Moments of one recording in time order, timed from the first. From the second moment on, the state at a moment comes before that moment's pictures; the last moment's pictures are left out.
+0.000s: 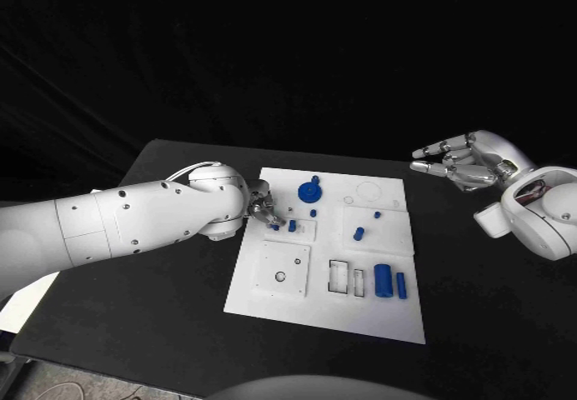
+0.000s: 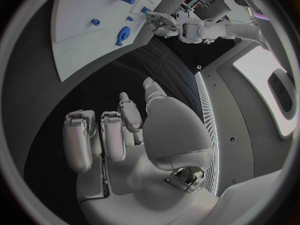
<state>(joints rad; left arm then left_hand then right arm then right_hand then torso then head) 1.24 -0.79 -0.04 1.51 -1.25 0.06 -0.64 1.02 -0.15 0.47 0.21 0.05 0.96 0.00 0.70 0.68 1.41 -0.06 1.35 1.28 1.47 -0.11 1.57 1.31 0.05 1.46 0.00 1.48 1.31 1.25 -0.95 0.03 1.49 -0.84 -0.31 0.12 1.25 -0.03 -0.01 0.16 0.24 0.95 0.15 0.07 0.07 1.35 0.07 1.21 1.30 1.47 -0.02 1.51 1.31 0.03 1.47 0.08 1.53 1.31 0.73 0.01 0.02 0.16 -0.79</state>
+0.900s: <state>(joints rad) 1.24 -0.80 -0.04 1.52 -1.24 0.04 -0.64 1.00 -0.17 0.42 0.25 0.05 0.96 0.00 0.70 0.67 1.42 -0.06 1.35 1.28 1.47 -0.11 1.57 1.31 0.05 1.47 0.00 1.49 1.31 1.24 -0.95 0.03 1.49 -0.84 -0.31 0.12 1.25 -0.03 -0.01 0.16 0.24 0.95 0.15 0.07 0.07 1.35 0.07 1.21 1.30 1.47 -0.02 1.51 1.31 0.03 1.47 0.08 1.53 1.31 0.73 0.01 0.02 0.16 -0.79</state>
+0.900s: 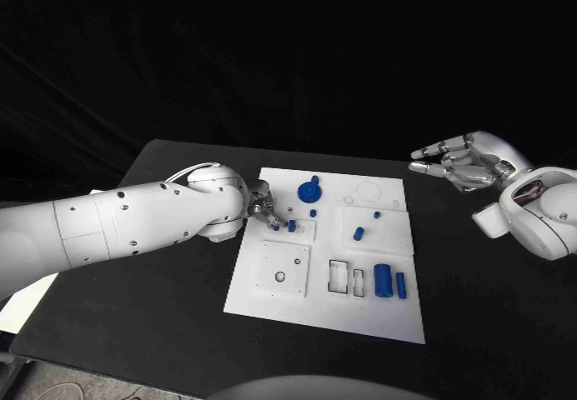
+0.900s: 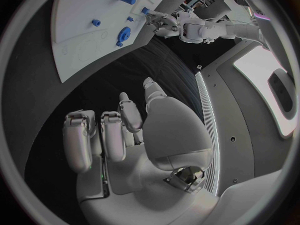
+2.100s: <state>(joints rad) 1.25 -0.78 -0.03 1.48 -0.95 -0.21 -0.30 1.39 -0.19 0.51 0.11 0.06 0.78 0.15 0.47 0.37 0.87 0.08 0.60 0.49 1.26 0.00 1.03 0.96 0.17 1.15 0.10 0.71 0.63 1.24 -0.94 0.03 1.48 -0.84 -0.30 0.12 1.25 -0.02 -0.01 0.16 0.24 0.95 0.15 0.07 0.07 1.35 0.07 1.21 1.30 1.47 -0.02 1.50 1.31 0.03 1.47 0.08 1.53 1.31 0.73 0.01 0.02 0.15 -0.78</state>
